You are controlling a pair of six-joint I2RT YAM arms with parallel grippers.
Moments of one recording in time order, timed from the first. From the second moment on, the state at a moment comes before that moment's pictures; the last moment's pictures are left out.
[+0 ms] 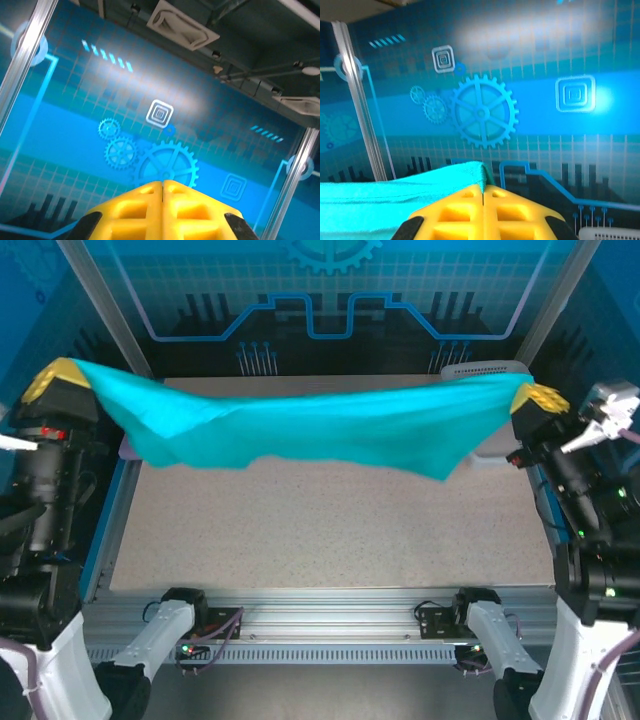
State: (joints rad) left arm -0.01 0.84 1.83 -0.54 0.01 -0.46; right arm -0.12 0.77 1.64 -0.61 -0.39 0.21
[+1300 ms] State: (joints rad) left arm -0.02 1.87 1.46 -0.24 0.11 -0.62; right arm 0.10 1.94 1.55 -0.49 -0.17 0.16
